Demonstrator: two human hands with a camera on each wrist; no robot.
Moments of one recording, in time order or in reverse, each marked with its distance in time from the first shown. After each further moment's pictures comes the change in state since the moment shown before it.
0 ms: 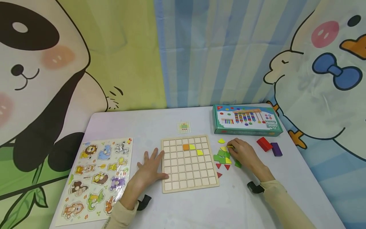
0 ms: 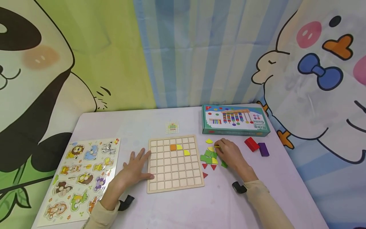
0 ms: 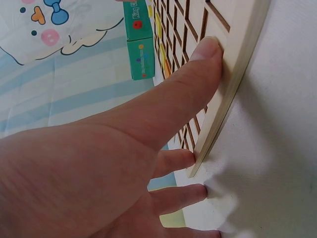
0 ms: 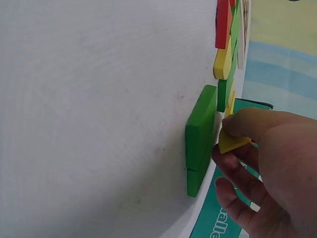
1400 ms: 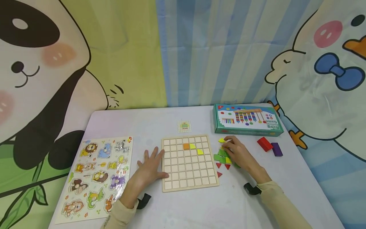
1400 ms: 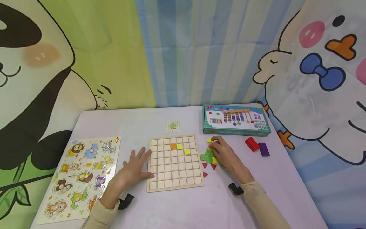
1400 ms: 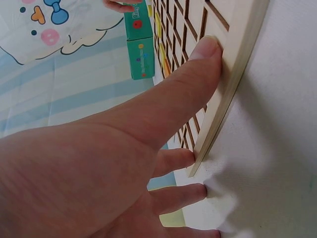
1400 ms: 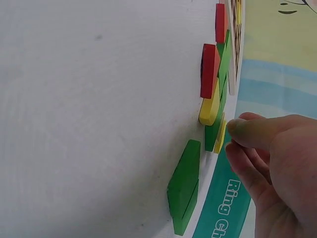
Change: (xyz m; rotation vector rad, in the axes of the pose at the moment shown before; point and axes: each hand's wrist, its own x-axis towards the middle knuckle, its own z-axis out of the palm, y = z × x) left_hand -0.002 -0.001 0.000 -0.007 -0.001 0.007; right_hand 0.004 -0.016 0.004 0.148 0.090 -0.165
